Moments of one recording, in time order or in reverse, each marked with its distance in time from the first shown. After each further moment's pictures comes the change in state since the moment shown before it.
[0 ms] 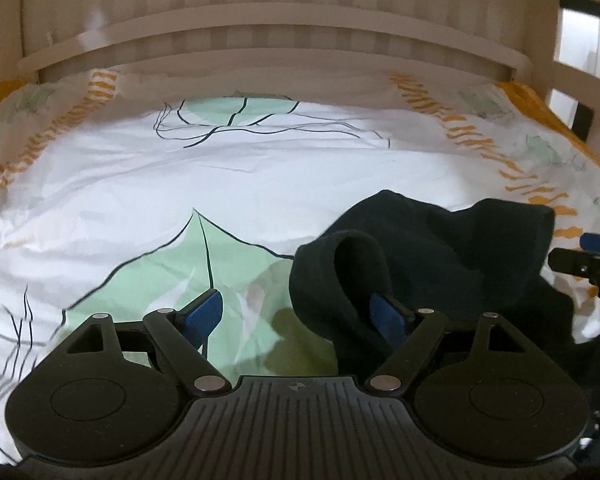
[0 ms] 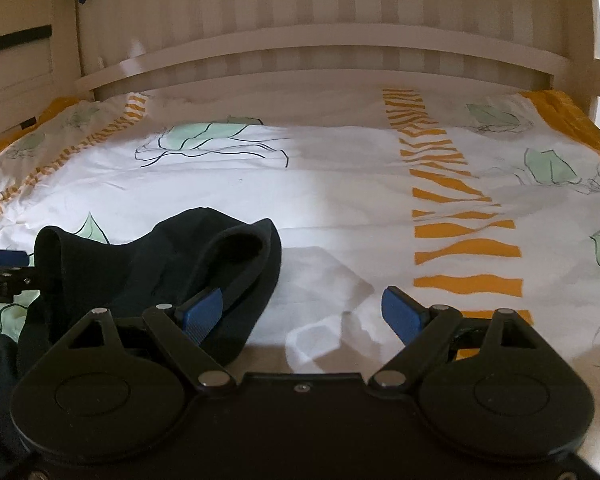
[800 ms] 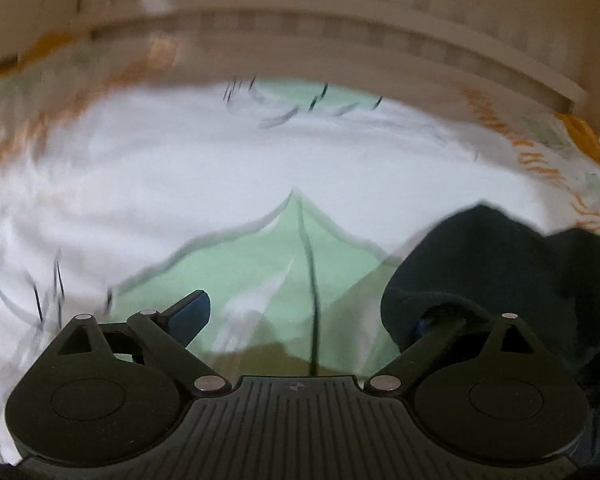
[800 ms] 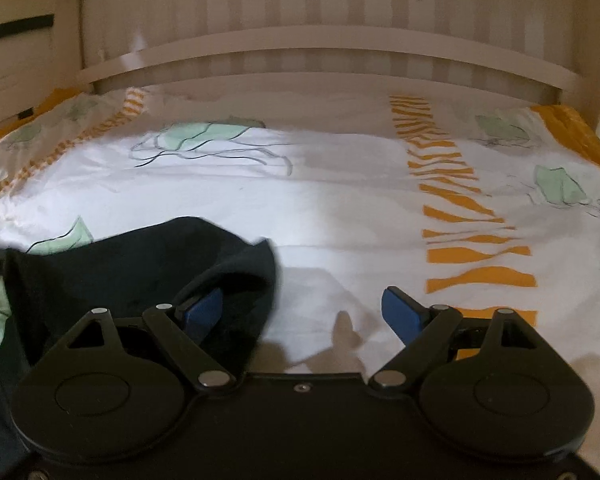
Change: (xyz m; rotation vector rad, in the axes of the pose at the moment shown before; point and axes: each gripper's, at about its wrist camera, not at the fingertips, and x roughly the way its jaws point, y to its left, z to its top) left arm 0.028 0.075 -0.018 -0.184 0.025 0.058; right arm 0.020 0.002 0.013 -0.029 -0.004 -0.030
